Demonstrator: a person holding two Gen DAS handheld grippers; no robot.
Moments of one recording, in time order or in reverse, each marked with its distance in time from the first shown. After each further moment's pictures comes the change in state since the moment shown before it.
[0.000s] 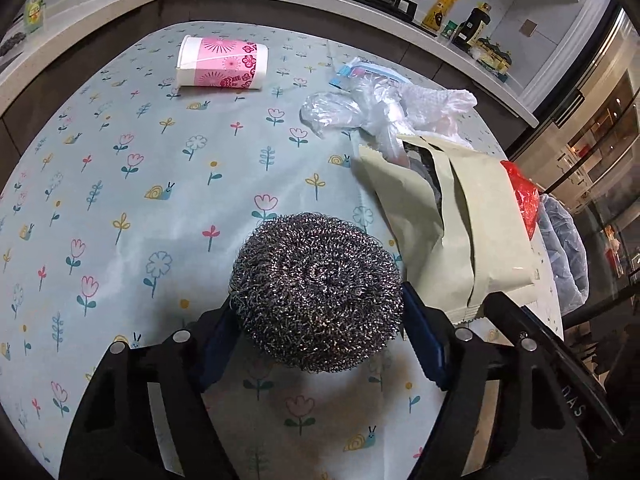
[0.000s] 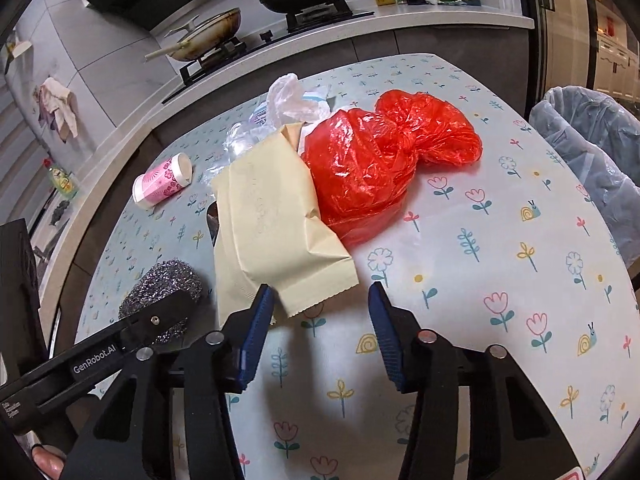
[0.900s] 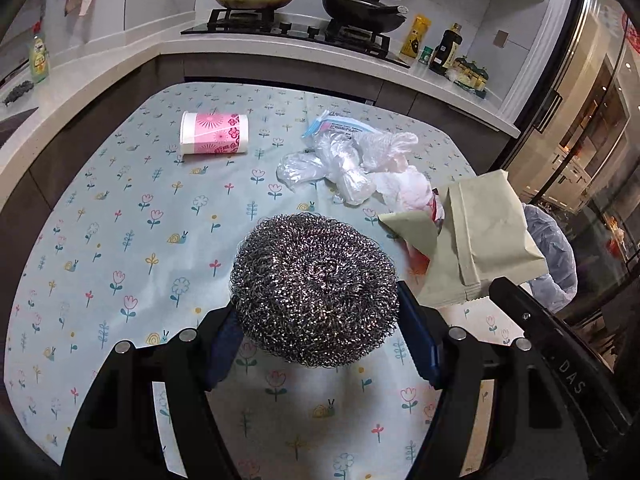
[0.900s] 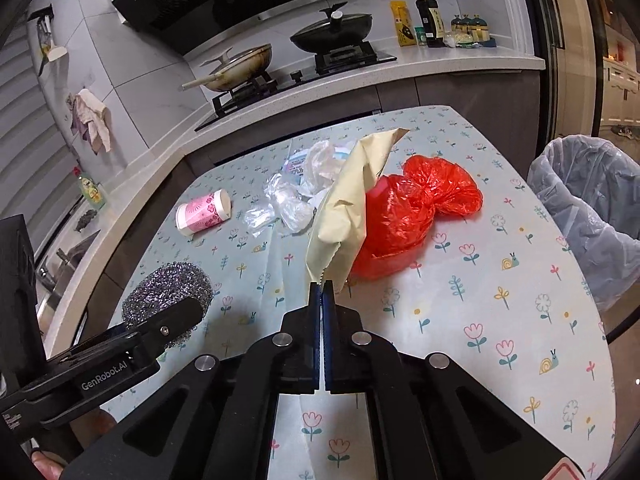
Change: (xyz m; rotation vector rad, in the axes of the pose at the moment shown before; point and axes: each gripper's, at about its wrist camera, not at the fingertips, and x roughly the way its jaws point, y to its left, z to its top) left arm -0.064 -0.041 -0.001 0.087 -0.141 0.034; right arm -0.067 0.005 0.013 -0.048 -0.144 0.059
